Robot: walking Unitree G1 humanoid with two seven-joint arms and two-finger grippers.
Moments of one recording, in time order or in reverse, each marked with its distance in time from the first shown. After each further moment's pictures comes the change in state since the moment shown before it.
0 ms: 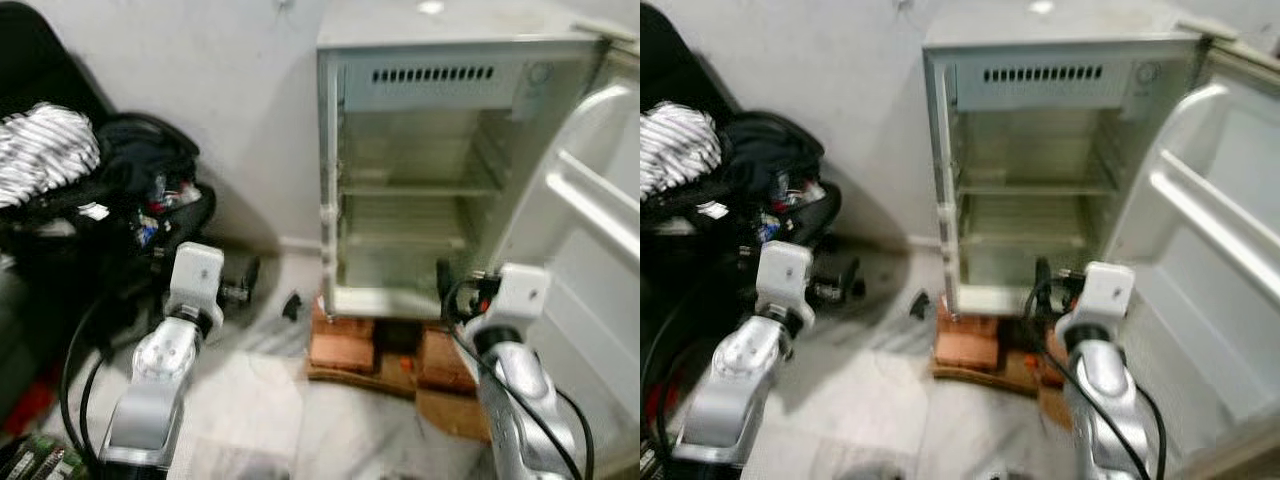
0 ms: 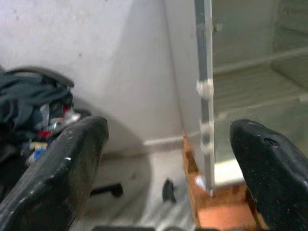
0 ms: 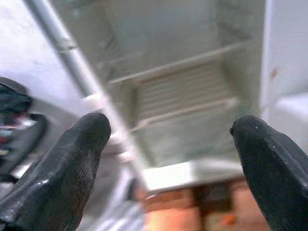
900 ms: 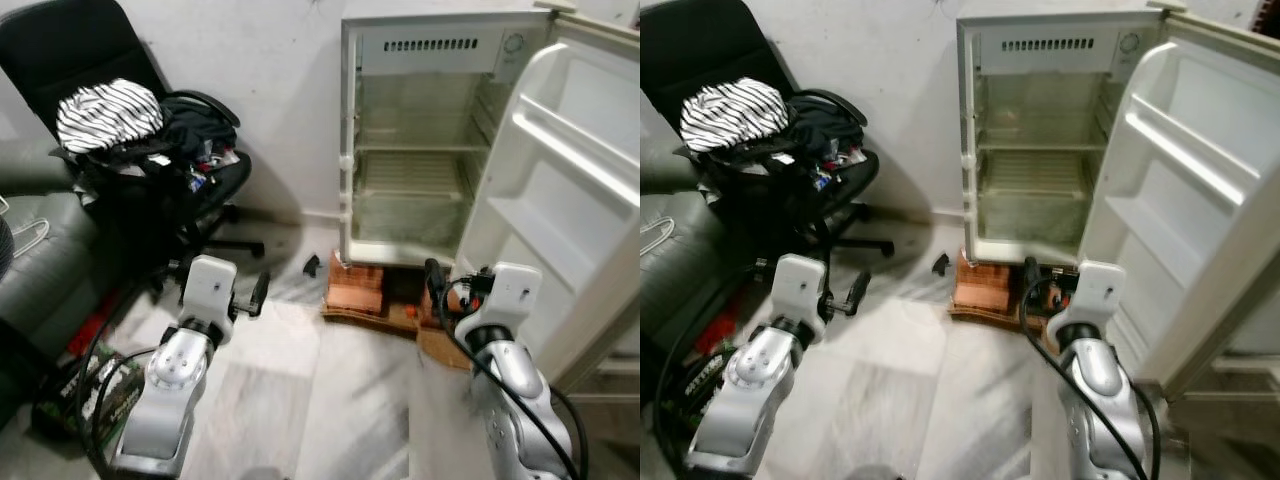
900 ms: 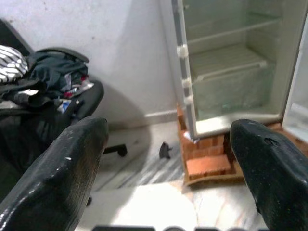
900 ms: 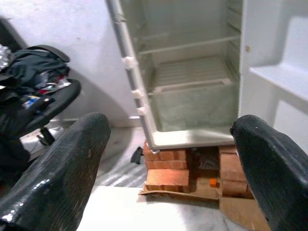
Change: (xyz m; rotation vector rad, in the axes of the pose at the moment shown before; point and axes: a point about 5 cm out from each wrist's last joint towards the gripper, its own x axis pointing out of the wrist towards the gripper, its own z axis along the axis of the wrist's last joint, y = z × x) left arm -0.003 -0.013 -0.008 0.004 0.015 -0.036; right arm -0.003 -0.002 0.004 -0.141 -0.018 0.049
